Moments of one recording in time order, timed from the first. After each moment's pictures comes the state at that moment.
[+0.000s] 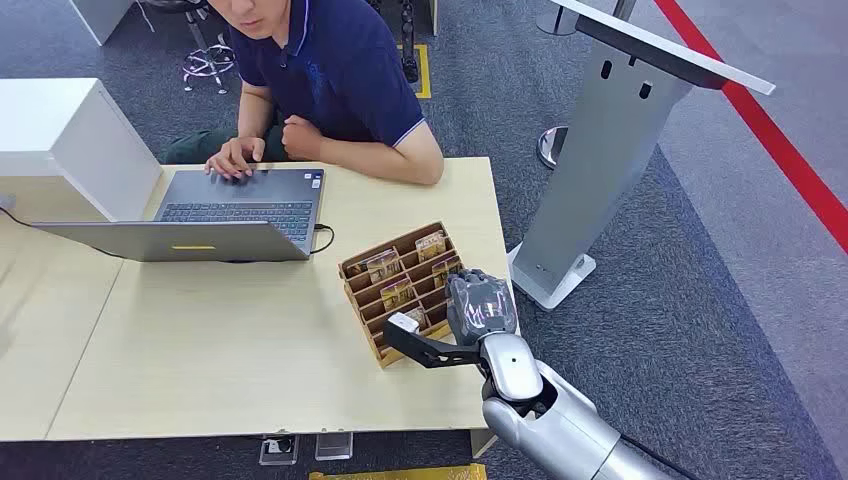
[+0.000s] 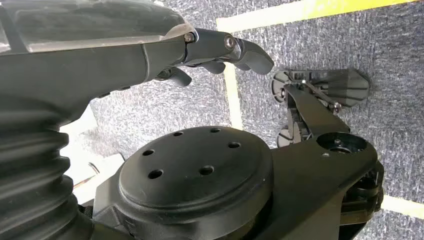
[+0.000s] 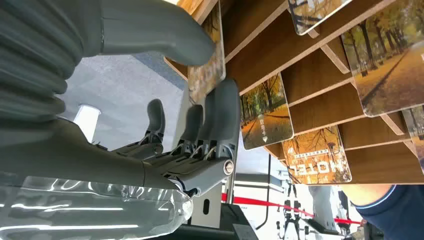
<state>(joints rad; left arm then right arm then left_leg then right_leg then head) -0.12 -0.02 -1.20 -0.22 1.24 0.19 -0.04 -0.45 -0.11 0.87 -1.14 1.03 -0.21 0.44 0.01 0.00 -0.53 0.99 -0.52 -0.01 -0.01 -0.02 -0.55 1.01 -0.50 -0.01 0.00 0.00</state>
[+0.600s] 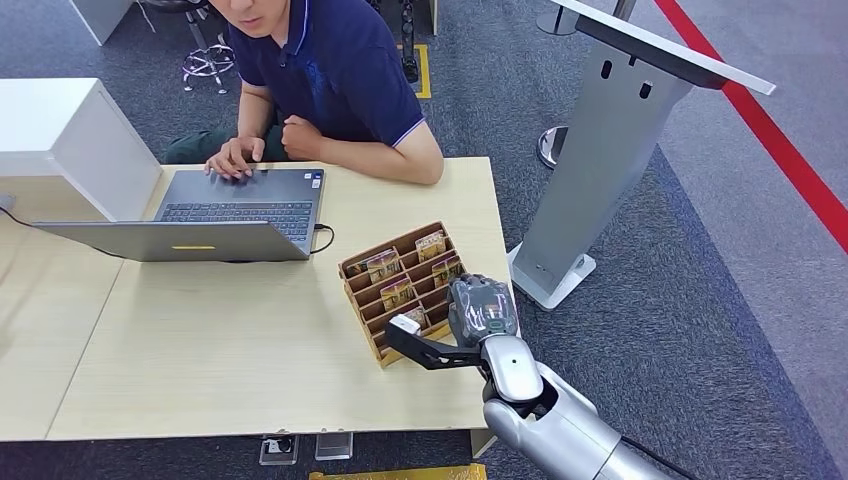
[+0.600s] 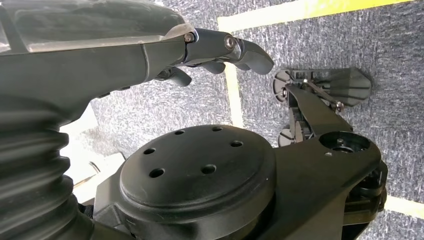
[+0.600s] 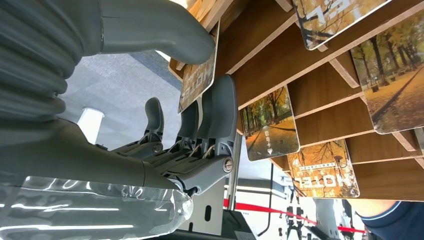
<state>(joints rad) -0.12 -0.02 -1.20 -0.22 1.24 0.19 -0.04 -0.45 -0.11 0.87 -1.14 1.03 -0.21 0.44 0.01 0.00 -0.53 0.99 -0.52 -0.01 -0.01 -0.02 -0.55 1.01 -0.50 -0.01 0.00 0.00</state>
